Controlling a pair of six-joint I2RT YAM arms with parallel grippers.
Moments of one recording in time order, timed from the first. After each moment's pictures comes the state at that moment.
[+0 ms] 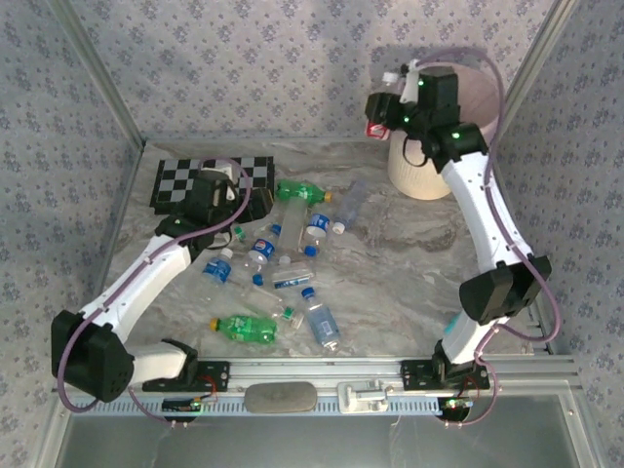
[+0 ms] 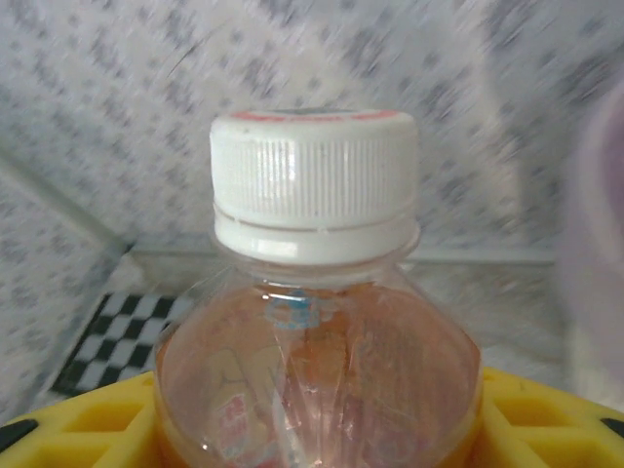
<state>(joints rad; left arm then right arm) -0.43 1.25 1.03 -0.40 -0.03 -0.54 0.23 1.71 2.00 -0.63 -0.09 0.27</state>
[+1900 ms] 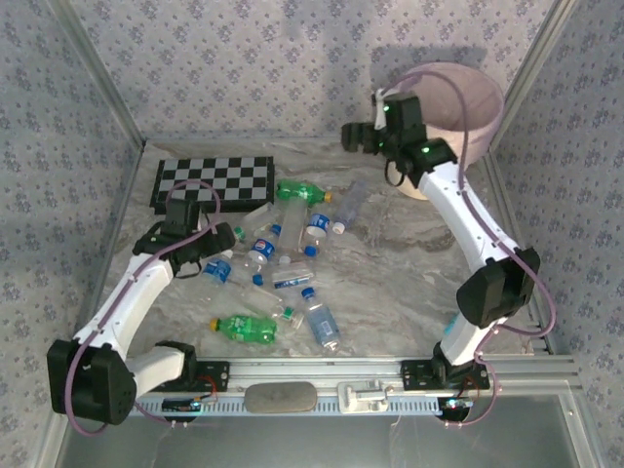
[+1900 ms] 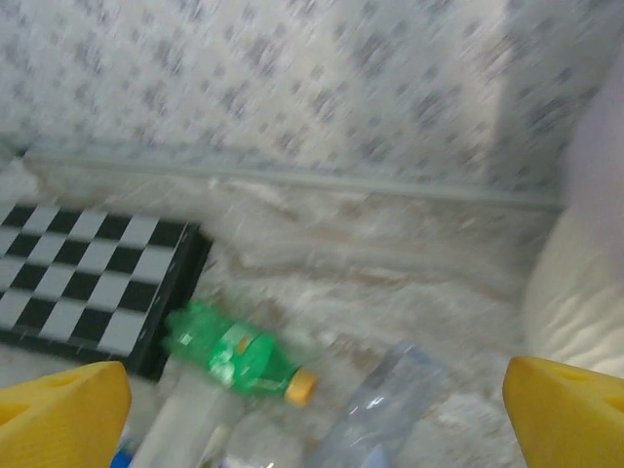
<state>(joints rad) -0.21 1.10 0.82 -0.73 -0.07 -0.51 0.43 1.67 1.69 -0.56 0.04 0.23</state>
